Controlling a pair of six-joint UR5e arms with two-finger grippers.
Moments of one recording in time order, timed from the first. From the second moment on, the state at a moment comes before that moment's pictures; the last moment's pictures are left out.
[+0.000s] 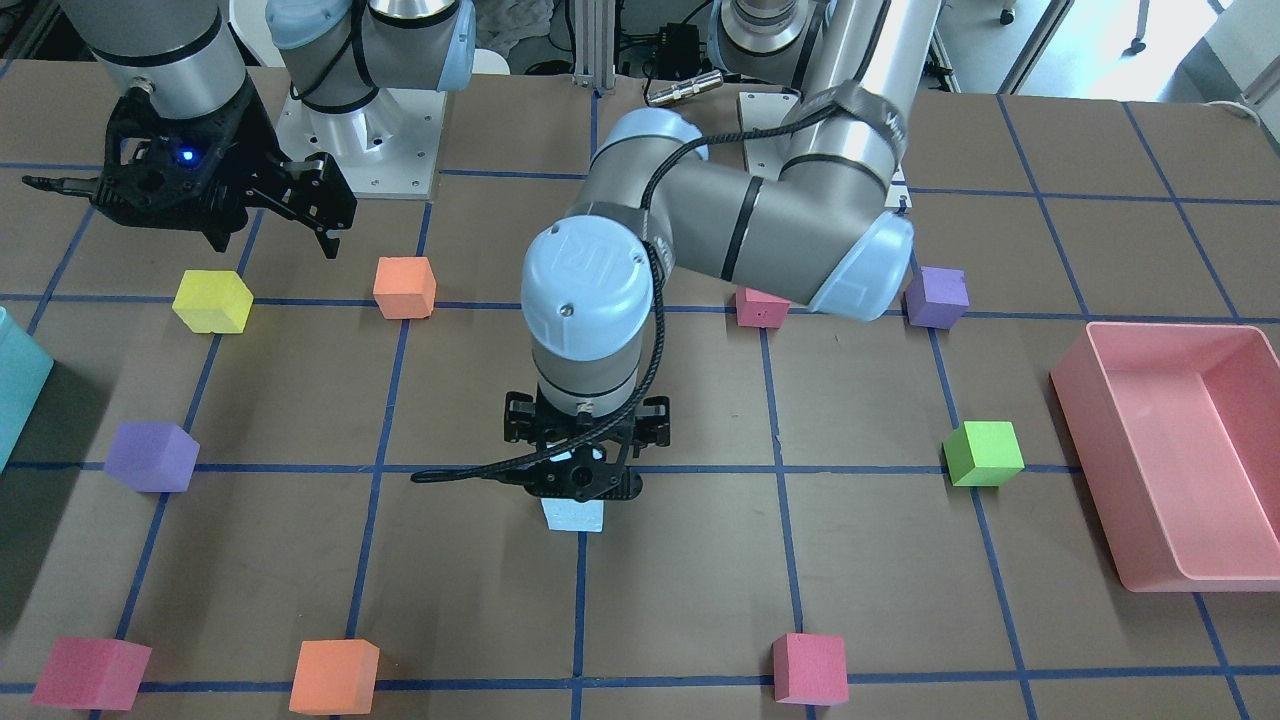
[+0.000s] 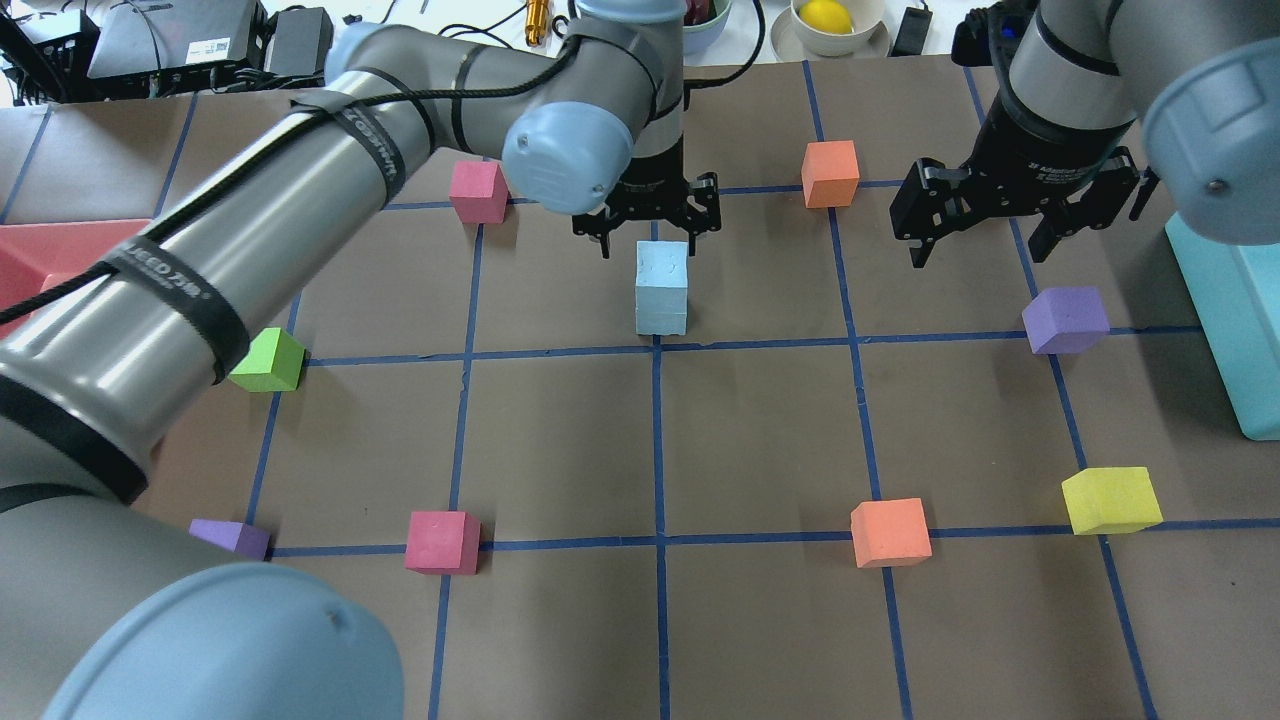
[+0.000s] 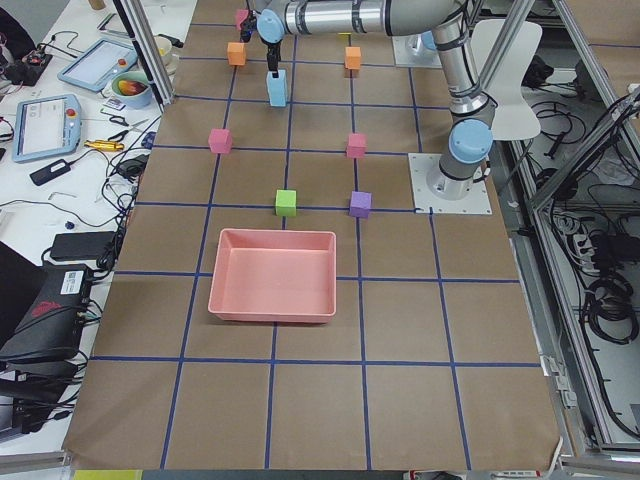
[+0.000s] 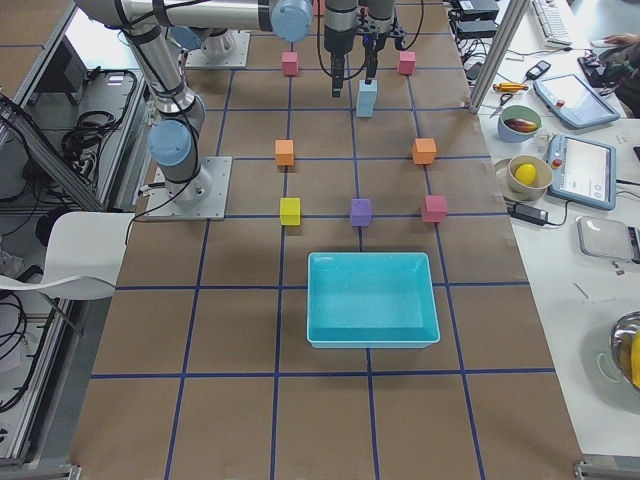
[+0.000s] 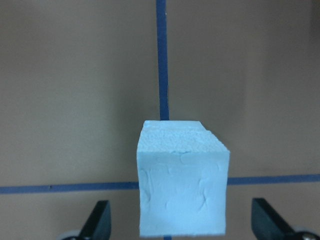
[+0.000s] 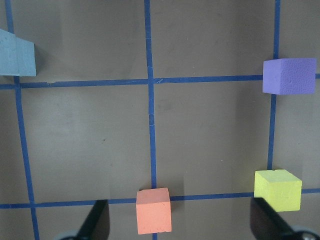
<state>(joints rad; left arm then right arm) -1.91 -2.09 -1.24 -1.45 1.54 -0.32 1.54 -1.62 1.65 -1.59 -1.61 0.00</state>
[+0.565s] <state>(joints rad) -1.74 -1.88 -1.14 -1.83 1.59 -0.10 1.54 -1.62 1.65 -1.59 -1.61 0.00</state>
